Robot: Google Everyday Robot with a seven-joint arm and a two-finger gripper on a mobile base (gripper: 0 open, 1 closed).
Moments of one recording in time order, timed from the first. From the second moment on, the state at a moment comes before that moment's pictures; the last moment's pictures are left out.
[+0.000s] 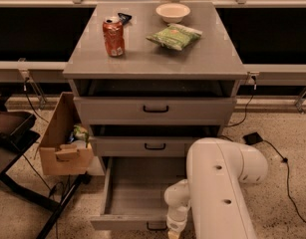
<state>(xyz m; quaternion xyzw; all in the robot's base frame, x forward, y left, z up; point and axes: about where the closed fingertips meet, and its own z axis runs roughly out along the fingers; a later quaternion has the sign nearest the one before) 0.399 -0.102 0.157 0.53 -0.82 -0.13 0.14</state>
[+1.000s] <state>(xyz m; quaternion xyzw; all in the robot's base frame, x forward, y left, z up) 0.431 -0.091 0.174 0.55 -0.82 -0.12 0.11</state>
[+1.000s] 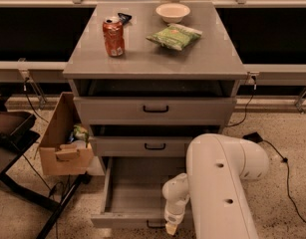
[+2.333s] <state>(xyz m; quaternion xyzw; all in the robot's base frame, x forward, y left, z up) 0.431 -0.091 0.174 0.55 -0.82 -0.12 0.11</state>
